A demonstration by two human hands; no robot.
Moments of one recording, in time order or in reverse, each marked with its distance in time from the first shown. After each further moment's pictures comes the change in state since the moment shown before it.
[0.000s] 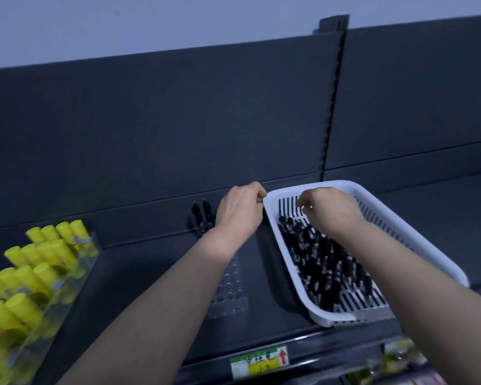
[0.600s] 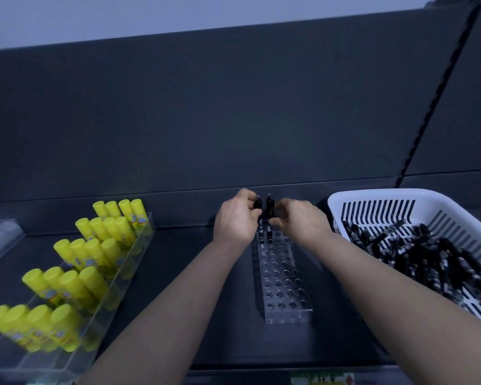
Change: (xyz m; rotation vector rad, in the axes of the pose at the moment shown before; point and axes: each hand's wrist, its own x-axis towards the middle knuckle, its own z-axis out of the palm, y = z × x) left_hand -0.020 -0.119 -0.028 -0.184 0.085 -0.320; right_hand 0.045 -0.148 0.070 0.303 -0.171 -0.112
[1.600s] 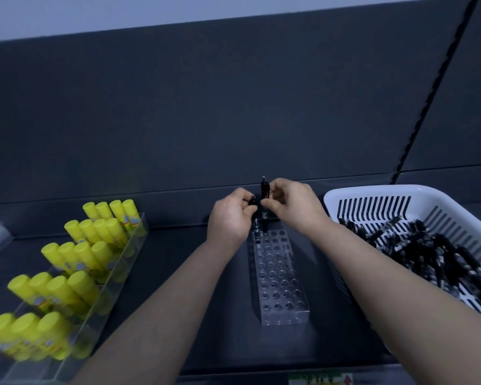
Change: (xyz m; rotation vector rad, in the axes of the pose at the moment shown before) left_hand 0.008 -0.009 0.004 -0.061 0.033 0.057; right_hand 0.006 -0.010 -0.021 0.251 0.143 -0.104
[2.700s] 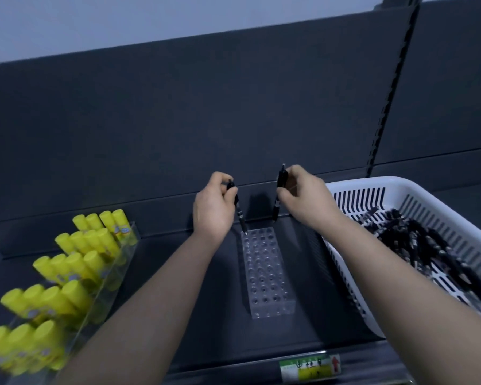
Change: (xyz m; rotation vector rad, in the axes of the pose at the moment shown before) left_hand 0.001 0.020 -0.015 -0.105 0.149 0.052; right_hand -0.032 0.002 -0.048 0.100 0.128 0.142
